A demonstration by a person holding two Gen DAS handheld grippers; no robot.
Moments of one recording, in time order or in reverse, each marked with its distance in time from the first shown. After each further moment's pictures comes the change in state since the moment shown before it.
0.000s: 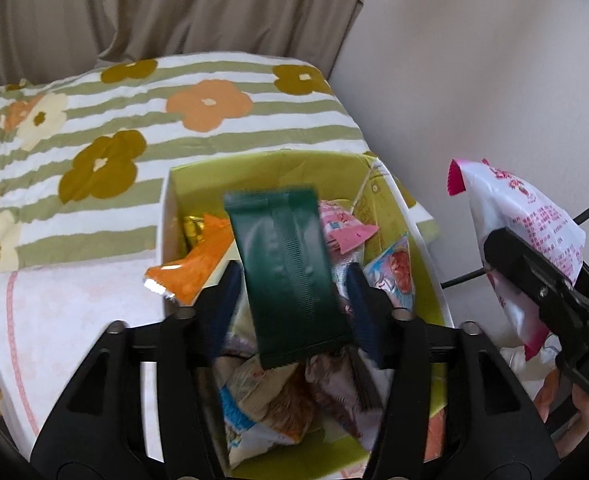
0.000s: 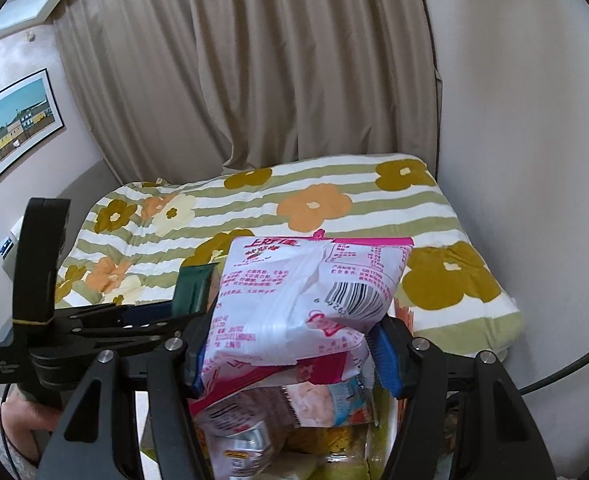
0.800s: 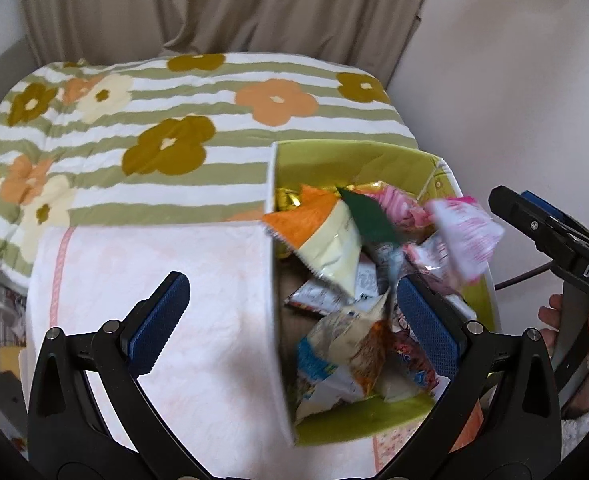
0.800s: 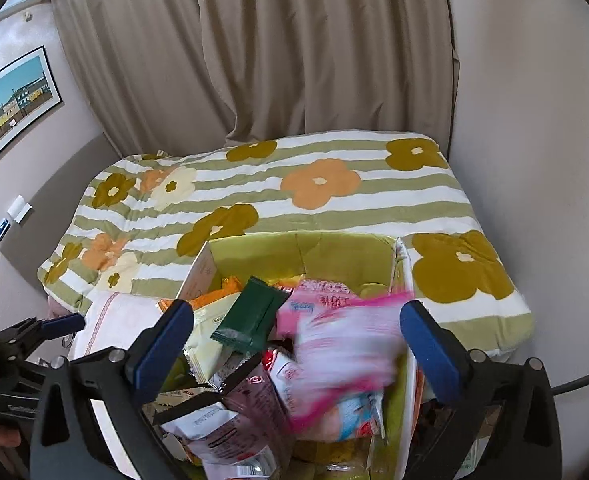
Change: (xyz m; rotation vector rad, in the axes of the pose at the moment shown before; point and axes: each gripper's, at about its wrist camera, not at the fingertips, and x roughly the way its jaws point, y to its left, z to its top) left arm -0.059 0.058 -0.051 -0.125 -0.049 0.168; right arm 0.032 0.003 0.009 -0.035 0.088 0.001
